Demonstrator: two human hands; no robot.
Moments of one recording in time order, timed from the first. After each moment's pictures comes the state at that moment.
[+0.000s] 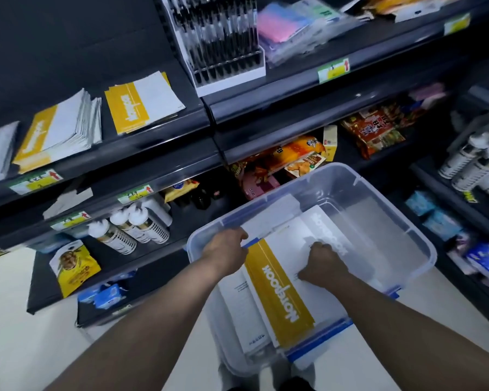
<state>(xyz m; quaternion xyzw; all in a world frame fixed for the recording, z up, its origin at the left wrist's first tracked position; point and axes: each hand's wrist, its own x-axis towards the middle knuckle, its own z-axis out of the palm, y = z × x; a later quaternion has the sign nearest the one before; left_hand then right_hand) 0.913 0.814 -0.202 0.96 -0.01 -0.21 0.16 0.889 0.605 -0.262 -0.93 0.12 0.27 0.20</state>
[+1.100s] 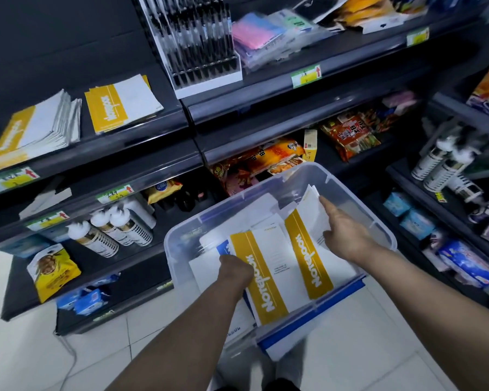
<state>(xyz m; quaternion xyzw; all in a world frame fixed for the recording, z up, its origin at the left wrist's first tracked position) 0.866 0.738 -0.245 0.75 0.37 -0.25 0.49 0.887 0.522 -0.183 -0.95 0.06 0.14 0.27</state>
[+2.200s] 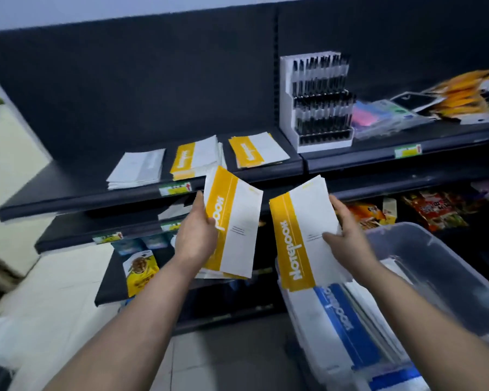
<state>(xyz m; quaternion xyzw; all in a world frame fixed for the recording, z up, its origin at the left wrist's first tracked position) 0.829 1.007 -0.067 0.90 0.20 0.13 0.37 0.877 0.737 -0.105 -0.82 -0.04 -0.01 0.57</state>
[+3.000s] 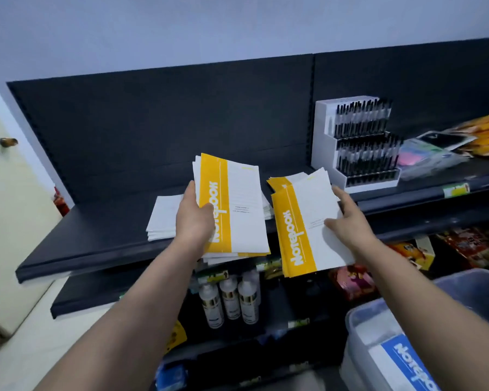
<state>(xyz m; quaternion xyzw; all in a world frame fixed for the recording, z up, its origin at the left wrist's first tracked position) 0.906 1.169 0.007 0.78 0.16 0.21 0.57 0.979 0.900 -0.047 -0.83 -0.02 -0.06 0.55</state>
